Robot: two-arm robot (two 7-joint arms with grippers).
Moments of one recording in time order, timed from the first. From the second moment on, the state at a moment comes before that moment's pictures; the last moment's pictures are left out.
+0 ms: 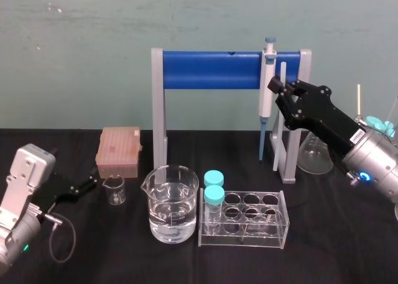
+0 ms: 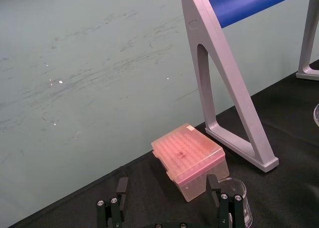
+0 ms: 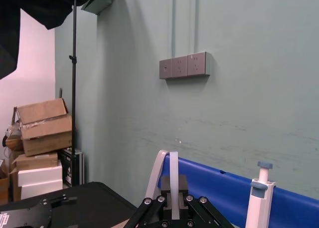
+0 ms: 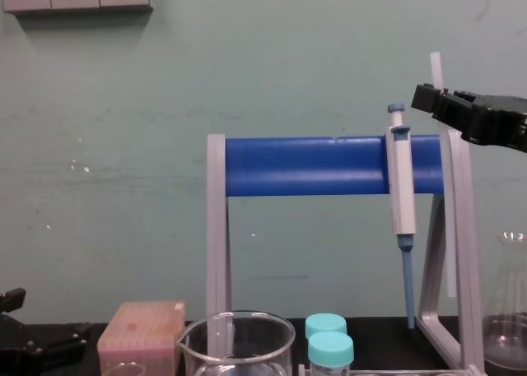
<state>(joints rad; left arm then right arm) -0.20 0.60 0.45 -1.41 -0.25 -0.12 0.03 0.35 0.46 -0.30 -1.48 0.62 -0.17 0.58</state>
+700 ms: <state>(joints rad) -0.20 0.60 0.45 -1.41 -0.25 -0.12 0.03 0.36 0.46 -0.30 -1.47 0.61 -0.17 0.59</state>
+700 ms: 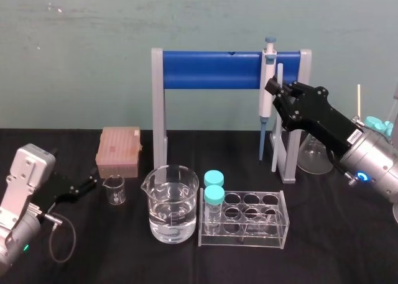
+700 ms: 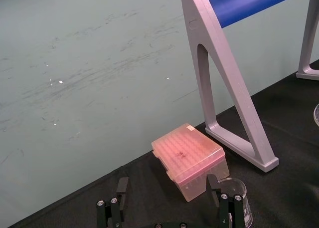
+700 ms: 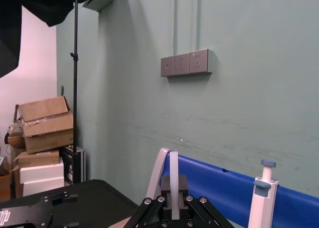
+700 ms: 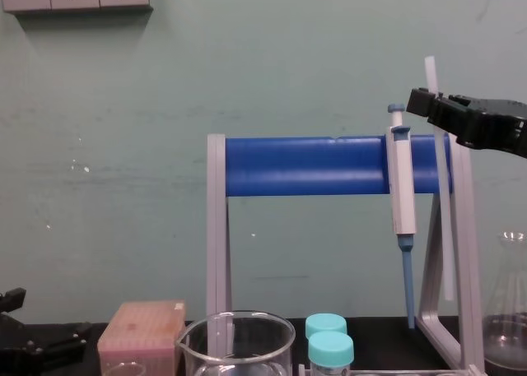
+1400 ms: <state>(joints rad) -0.20 0.60 0.45 -1.41 -0.25 -0.12 0.03 0.36 0.45 -0.31 -1.46 0.61 -0.17 0.59</state>
